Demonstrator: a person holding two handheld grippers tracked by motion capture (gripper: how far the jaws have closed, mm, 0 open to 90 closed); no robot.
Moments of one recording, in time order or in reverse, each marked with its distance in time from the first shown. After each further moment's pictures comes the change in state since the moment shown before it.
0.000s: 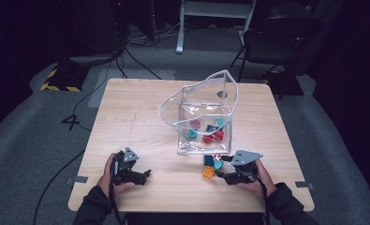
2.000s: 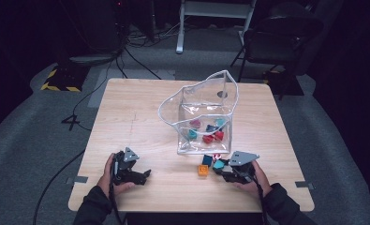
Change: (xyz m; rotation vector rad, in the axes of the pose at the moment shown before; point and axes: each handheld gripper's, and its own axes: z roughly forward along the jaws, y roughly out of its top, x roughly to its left) left arm 0.000 0.000 0.000 -0.003 0.000 -0.001; right arm 0.002 -0.004 0.006 0.001 -0.013 0.023
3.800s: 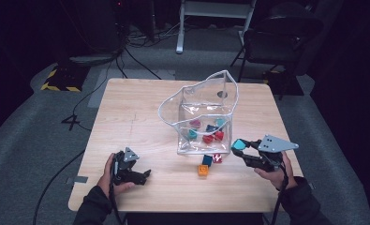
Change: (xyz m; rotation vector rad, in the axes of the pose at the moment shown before) left arm 0.000 0.000 0.000 0.000 0.000 0.000; right arm -0.024 0.047 -0.089 -0.213 -0.125 0.012
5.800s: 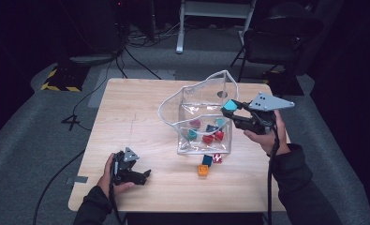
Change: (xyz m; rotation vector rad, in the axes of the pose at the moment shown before) left arm 0.000 0.000 0.000 -0.001 -0.002 0.000; right arm -0.023 0.119 0.022 -0.073 -0.081 -0.039
